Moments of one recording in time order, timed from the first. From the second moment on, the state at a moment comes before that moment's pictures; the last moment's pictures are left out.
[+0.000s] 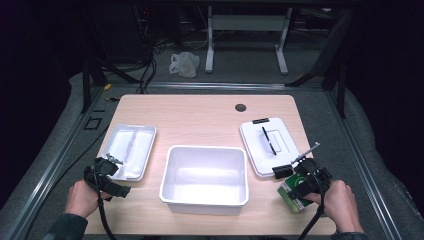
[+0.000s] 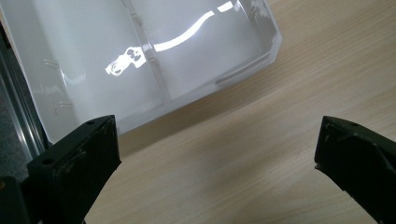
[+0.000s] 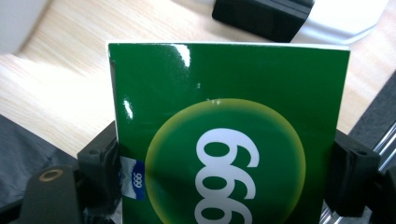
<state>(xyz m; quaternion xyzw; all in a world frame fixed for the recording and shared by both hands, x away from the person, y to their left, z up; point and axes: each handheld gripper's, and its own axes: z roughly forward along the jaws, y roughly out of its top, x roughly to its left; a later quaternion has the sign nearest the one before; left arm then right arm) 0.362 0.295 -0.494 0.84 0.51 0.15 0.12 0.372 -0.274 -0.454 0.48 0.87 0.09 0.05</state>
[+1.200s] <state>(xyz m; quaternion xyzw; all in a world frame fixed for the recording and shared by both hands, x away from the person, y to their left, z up) 0.363 0.294 -0.492 0.84 0.51 0.14 0.13 0.407 -0.236 -0.356 0.37 0.92 0.11 0.09</state>
